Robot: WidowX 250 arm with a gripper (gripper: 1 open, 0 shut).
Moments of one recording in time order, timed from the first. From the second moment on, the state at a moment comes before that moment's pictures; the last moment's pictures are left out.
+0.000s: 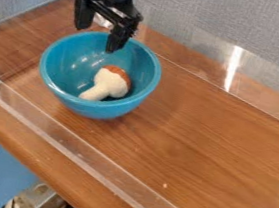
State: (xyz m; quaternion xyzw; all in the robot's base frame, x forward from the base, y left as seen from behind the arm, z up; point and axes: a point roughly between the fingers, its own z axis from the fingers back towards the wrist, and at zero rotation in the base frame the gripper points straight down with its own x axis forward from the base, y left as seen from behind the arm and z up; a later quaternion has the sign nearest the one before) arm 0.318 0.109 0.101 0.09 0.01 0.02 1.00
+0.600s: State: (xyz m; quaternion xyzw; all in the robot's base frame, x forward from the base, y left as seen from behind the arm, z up) arm 0.329 0.127 0.114 0.10 0.00 -0.03 0.99
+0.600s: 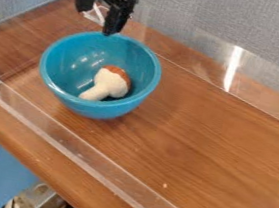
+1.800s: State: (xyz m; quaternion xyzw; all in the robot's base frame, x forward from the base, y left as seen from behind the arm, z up) arm 0.316 0.115 0.117 0.08 0.01 -0.05 1.00
